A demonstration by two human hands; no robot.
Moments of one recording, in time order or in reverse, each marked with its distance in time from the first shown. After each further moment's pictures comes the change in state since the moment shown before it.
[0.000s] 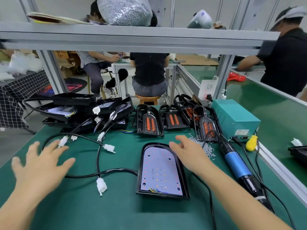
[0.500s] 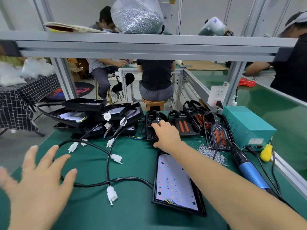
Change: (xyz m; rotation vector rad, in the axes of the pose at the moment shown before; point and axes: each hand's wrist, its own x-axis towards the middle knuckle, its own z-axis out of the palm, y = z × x) left_hand -0.039 0.001 -0.011 -0.080 0.317 0.164; right_hand 0.109 -0.062 0.050 -0.736 0.074 -0.405
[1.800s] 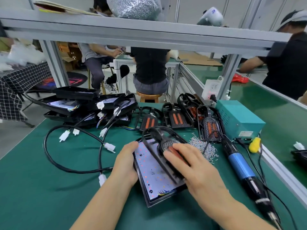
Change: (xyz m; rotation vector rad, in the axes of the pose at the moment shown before) left_hand 0.012 0.175 0.065 -1.766 -0.527 -0.945; right_hand -0.191 0.019 -0.018 0.166 0.525 -0.279
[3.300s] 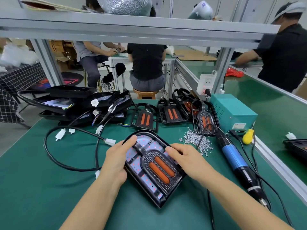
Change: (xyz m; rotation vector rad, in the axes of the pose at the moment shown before) left_hand -0.007 0.003 -0.012 0.175 -0.008 0.131; right_hand 0.018 0.019 0.022 0.756 -0.341 0.696
